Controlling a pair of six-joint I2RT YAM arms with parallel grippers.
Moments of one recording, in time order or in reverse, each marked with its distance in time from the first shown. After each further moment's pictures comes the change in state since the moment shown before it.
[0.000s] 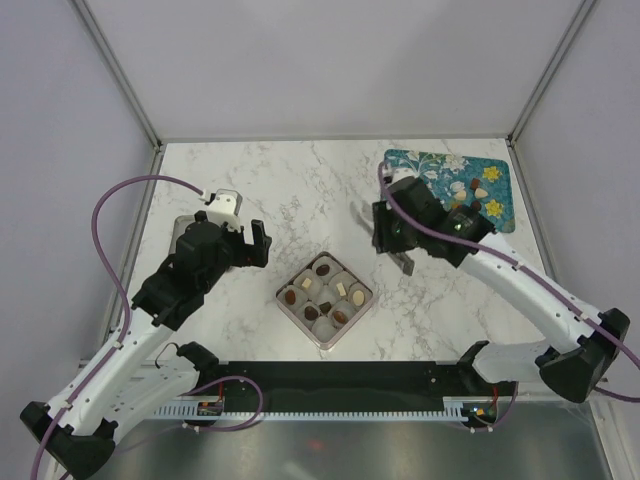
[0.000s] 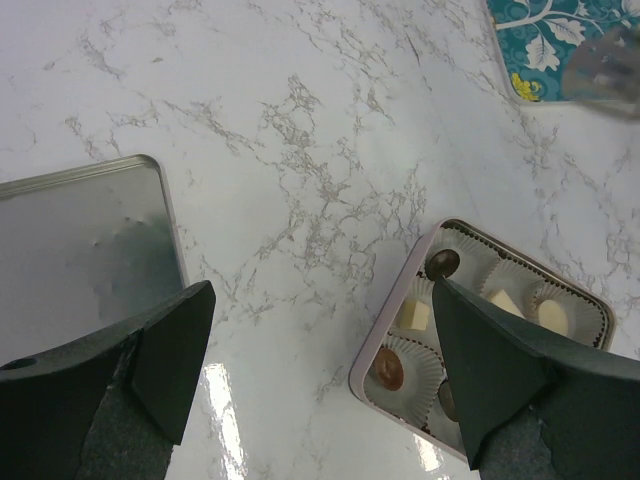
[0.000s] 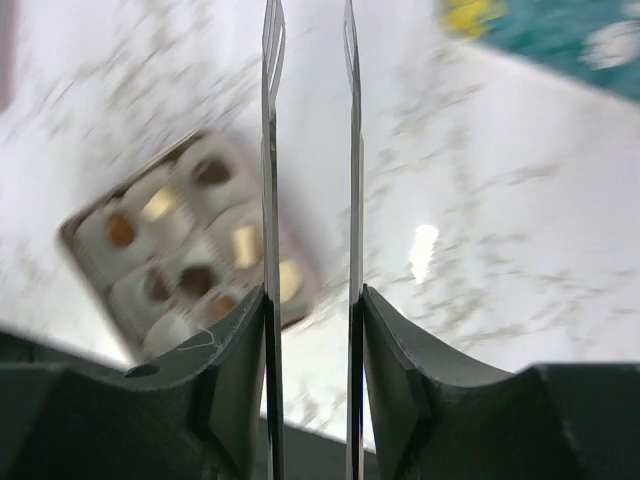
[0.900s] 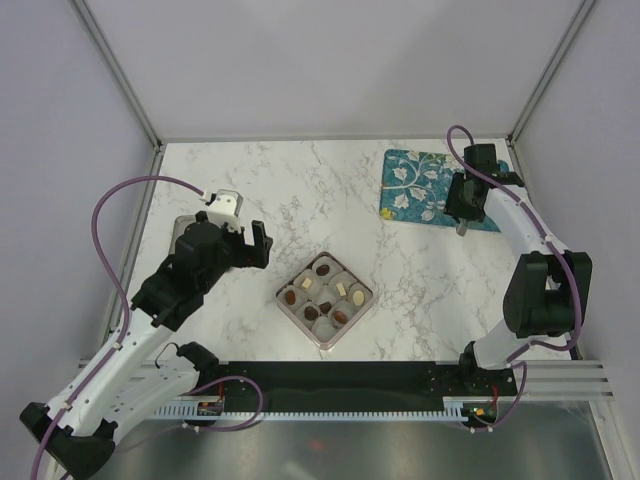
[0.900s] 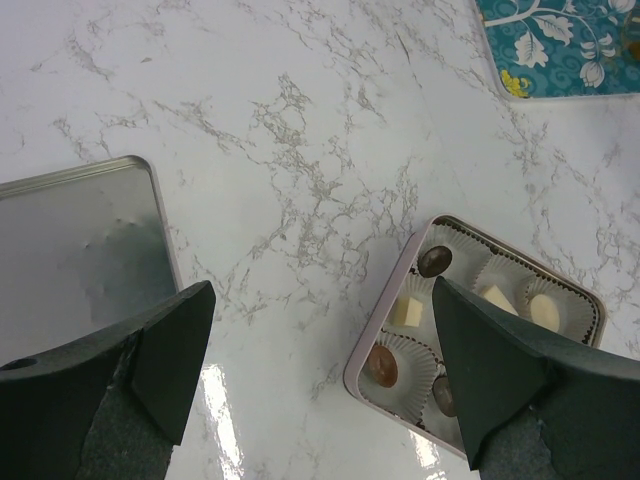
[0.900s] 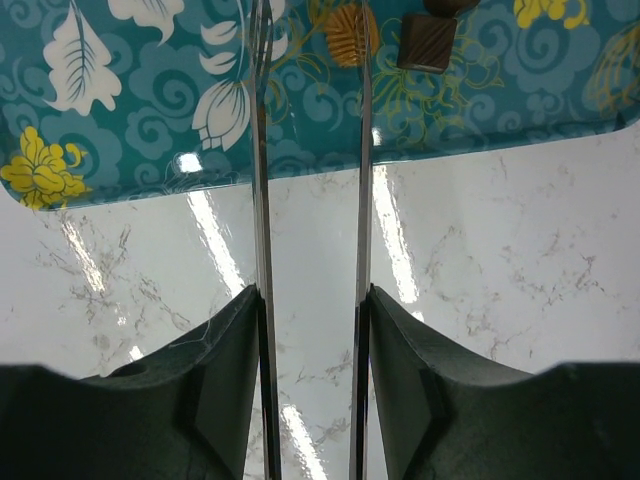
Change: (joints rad) left arm 0.000 -0.004 0.000 -0.002 0.022 0.000; right arm -0.774 0.335 -0.014 0.169 -0.029 -0.178
